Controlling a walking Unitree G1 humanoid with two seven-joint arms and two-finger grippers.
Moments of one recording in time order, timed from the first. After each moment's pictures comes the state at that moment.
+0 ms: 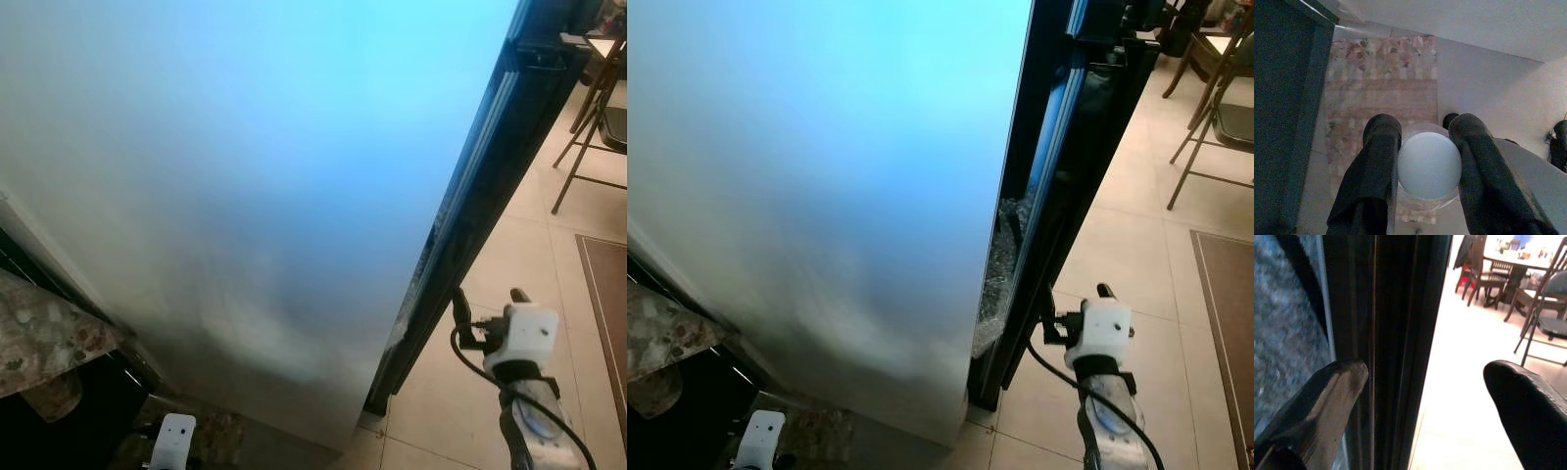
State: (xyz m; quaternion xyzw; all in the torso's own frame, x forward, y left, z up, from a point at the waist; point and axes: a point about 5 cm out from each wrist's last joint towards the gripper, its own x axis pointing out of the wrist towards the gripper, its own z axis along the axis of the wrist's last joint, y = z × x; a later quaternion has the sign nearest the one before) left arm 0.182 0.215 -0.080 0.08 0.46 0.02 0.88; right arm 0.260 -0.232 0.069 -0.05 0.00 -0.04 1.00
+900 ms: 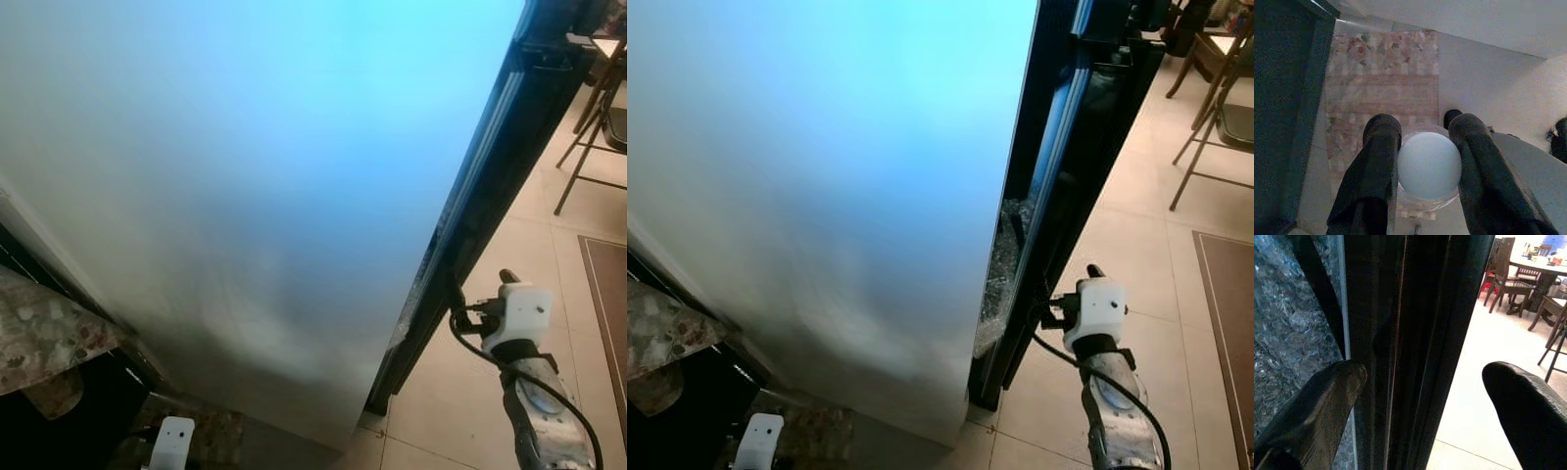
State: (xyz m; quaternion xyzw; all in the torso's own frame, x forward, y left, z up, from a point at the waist) left arm 0.179 0.216 -0.081 0.08 0.47 0.02 0.88; right arm 0.274 -0.231 0.075 -0.05 0.00 0.01 1.00
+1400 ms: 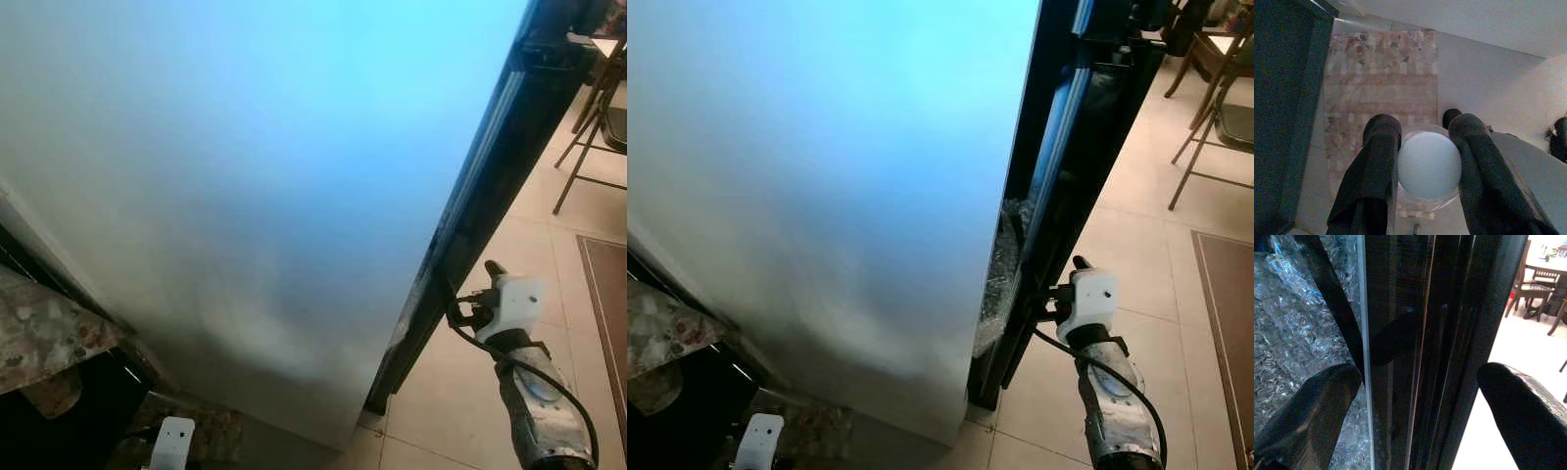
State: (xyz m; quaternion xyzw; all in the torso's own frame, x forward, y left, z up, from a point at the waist) left arm 0.179 0.216 -0.081 0.08 0.47 0.02 0.88; right arm 0.287 -0.228 0.084 -0.03 -0.01 0.06 1.00
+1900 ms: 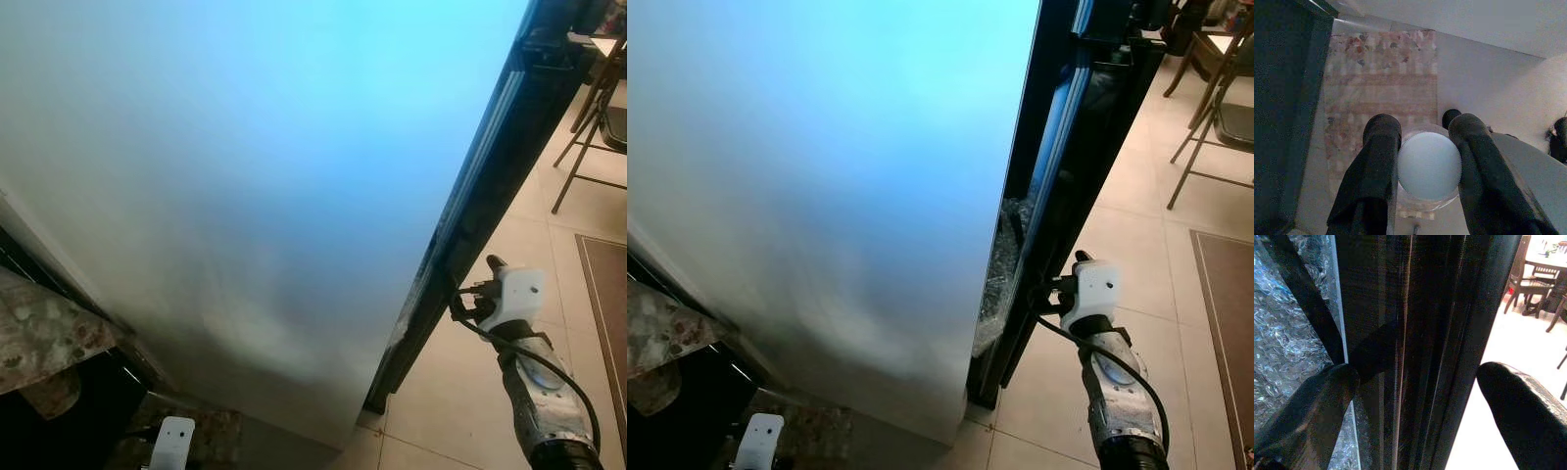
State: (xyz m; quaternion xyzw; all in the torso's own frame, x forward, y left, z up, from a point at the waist) left arm 0.179 0.216 -0.081 0.08 0.47 0.02 0.88; right arm 0.297 -0.235 0.085 -0.03 0.00 0.06 1.00
